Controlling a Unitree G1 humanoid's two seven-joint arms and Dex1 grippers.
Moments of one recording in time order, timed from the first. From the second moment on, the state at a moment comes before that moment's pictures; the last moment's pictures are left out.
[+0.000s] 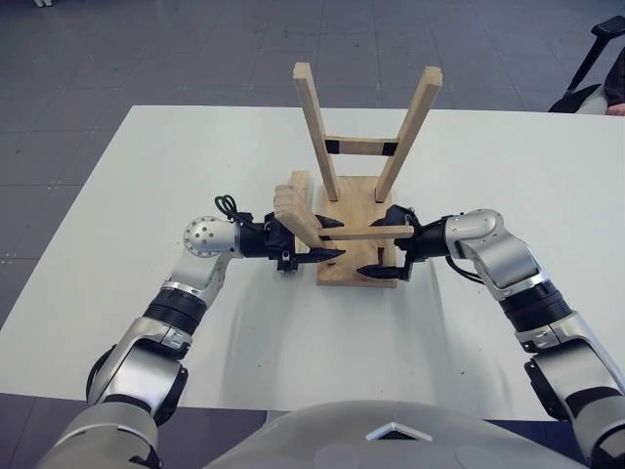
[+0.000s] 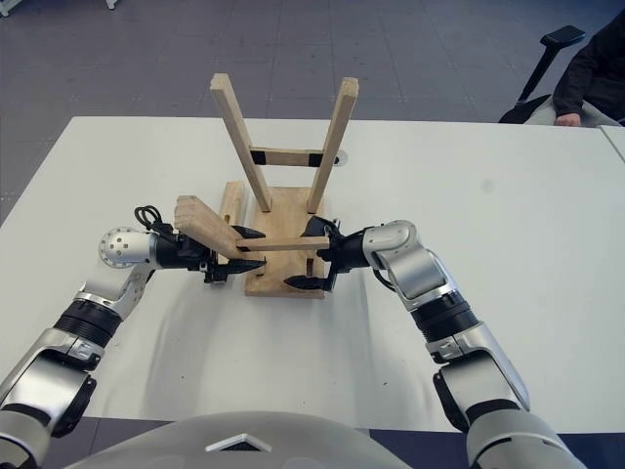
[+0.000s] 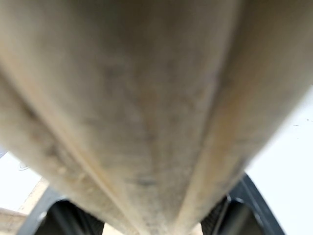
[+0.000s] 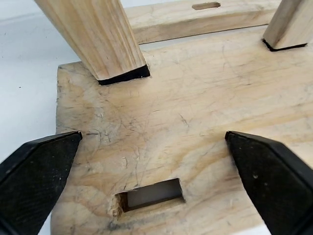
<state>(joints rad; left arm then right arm) -0.39 0.55 -0.43 0.45 -0.50 -0.44 -1.24 -0.46 -0.45 0.42 0.15 0.09 0.45 1.05</state>
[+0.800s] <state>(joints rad) -0.33 0.56 -0.40 0.51 -0.30 -0.35 -1.24 -0.44 -0.44 0.45 0.19 0.09 0.34 1.06</state>
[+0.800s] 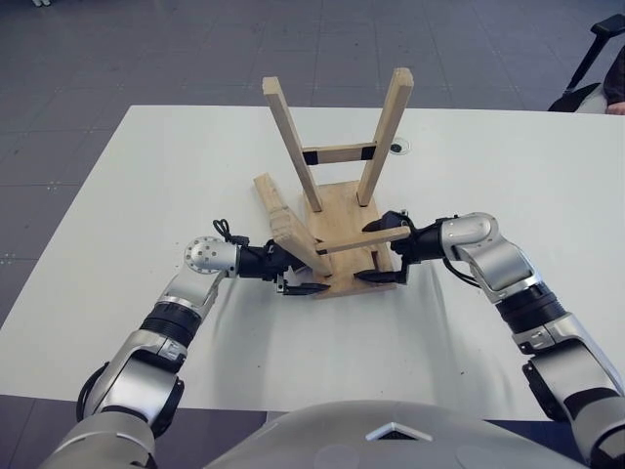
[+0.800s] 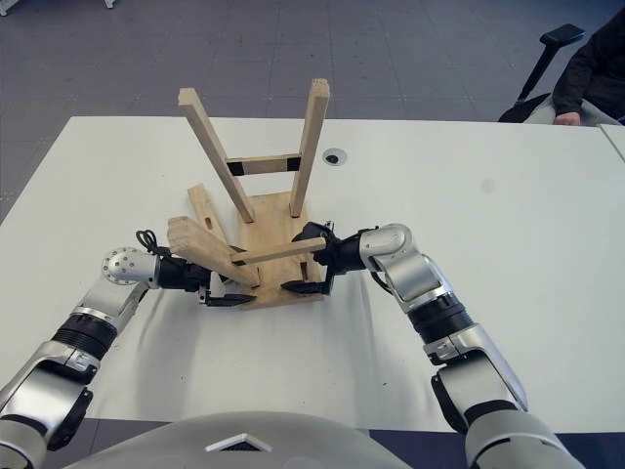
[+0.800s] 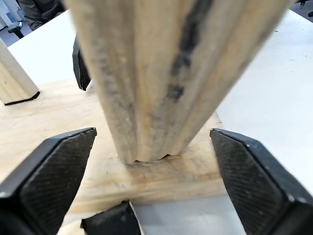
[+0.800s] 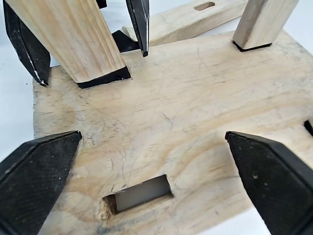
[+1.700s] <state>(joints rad) -0.38 0.80 0.31 -0.31 -0.71 0.66 -0.72 -0.33 -0.44 0.37 0.13 0.12 0.35 0.94</state>
